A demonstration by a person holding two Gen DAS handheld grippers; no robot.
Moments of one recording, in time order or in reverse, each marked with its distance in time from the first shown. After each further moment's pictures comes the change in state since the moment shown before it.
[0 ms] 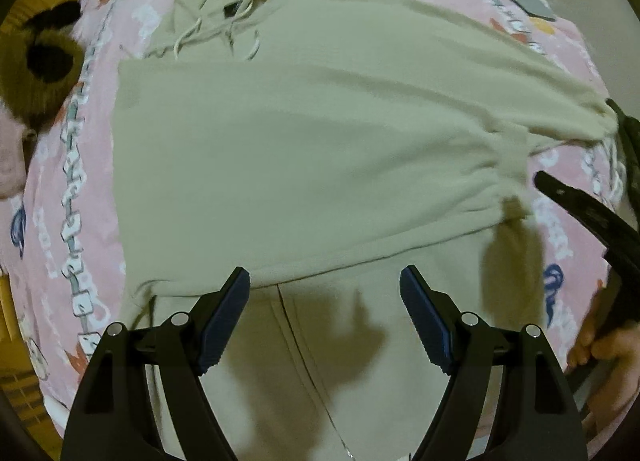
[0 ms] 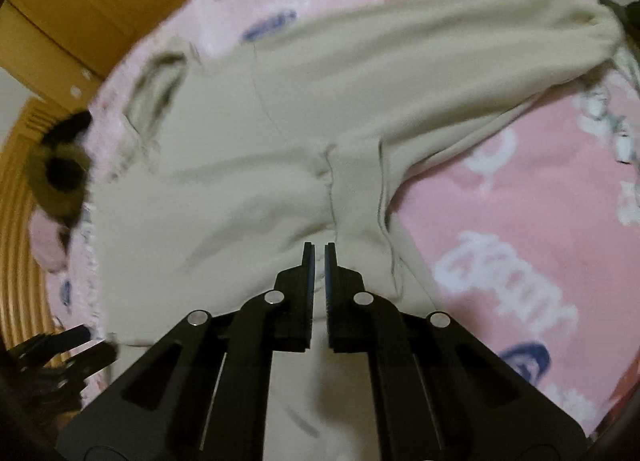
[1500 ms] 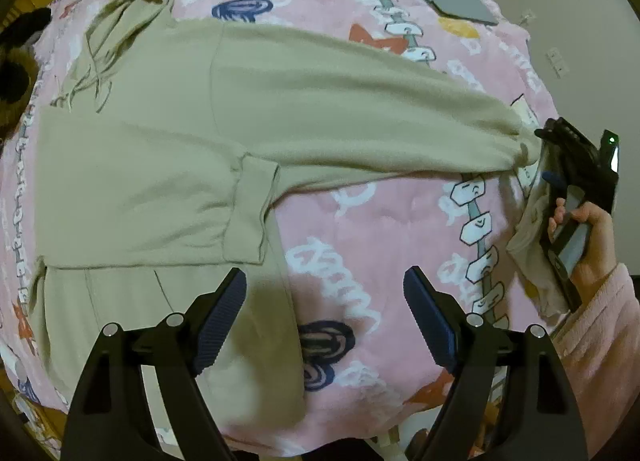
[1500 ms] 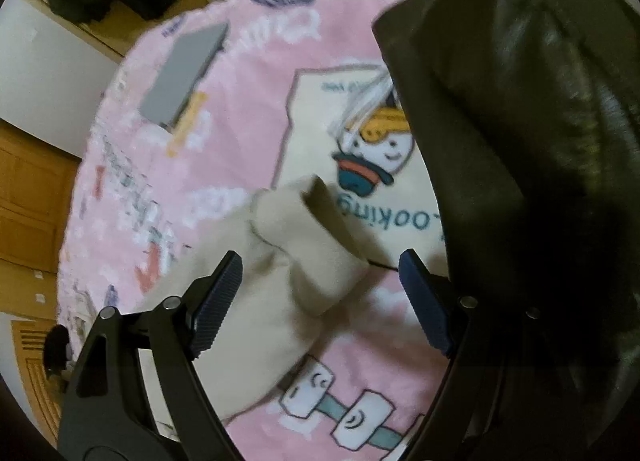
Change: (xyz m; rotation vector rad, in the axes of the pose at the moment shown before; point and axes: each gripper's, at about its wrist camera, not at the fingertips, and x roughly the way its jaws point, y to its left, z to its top) left arm -0.035 -0.276 0.064 -0.104 0.038 -0.092; right arm -0.041 -0.370 0.239 0.507 -0.113 -0.164
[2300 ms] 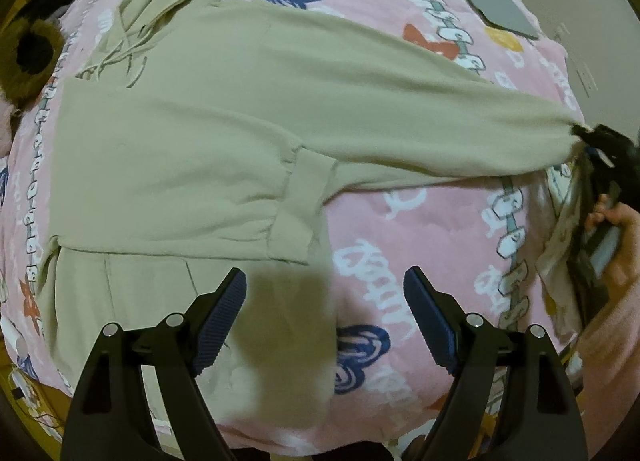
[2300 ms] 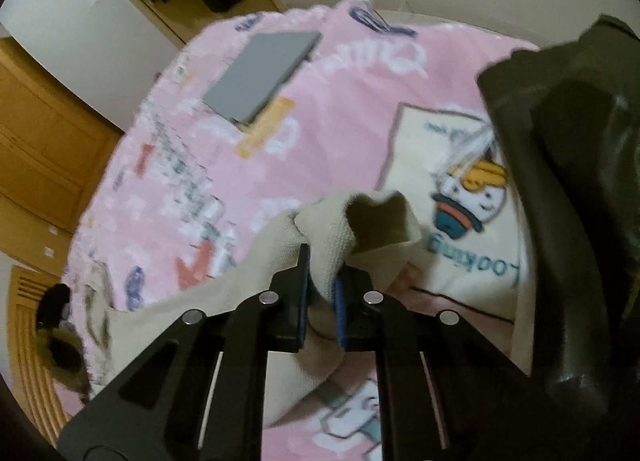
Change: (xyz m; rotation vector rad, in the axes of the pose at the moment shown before) left arm 0.009 0.048 0.007 -0.099 0.009 0.067; right arm -0.024 0.067 0.003 -0.183 -0.096 0.158
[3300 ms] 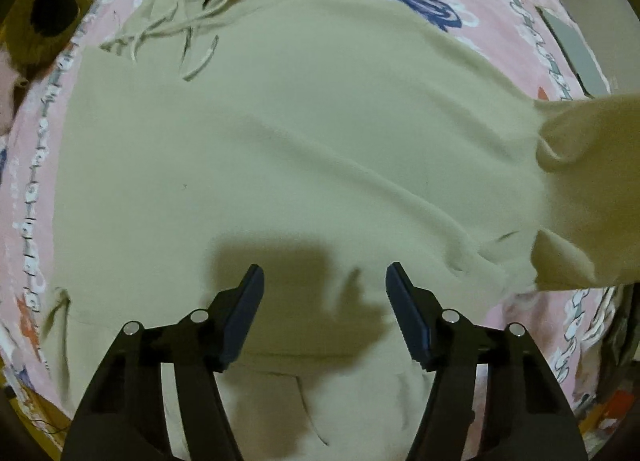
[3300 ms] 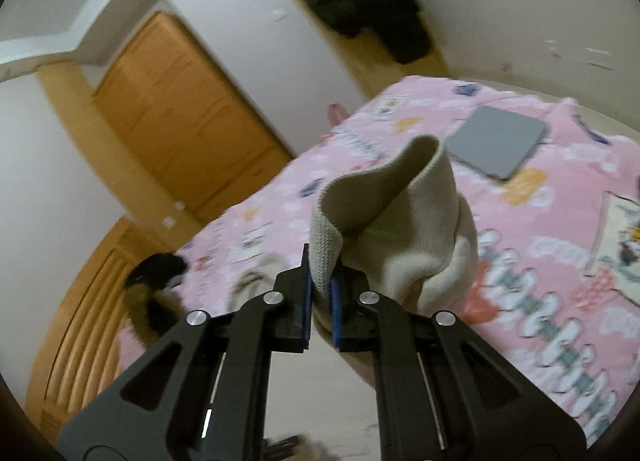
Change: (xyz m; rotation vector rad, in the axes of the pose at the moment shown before) left arm 0.084 0.146 0.080 -0.137 0.002 0.030; right arm -0.138 0.268 -0.100 -0.298 -0.186 0.480
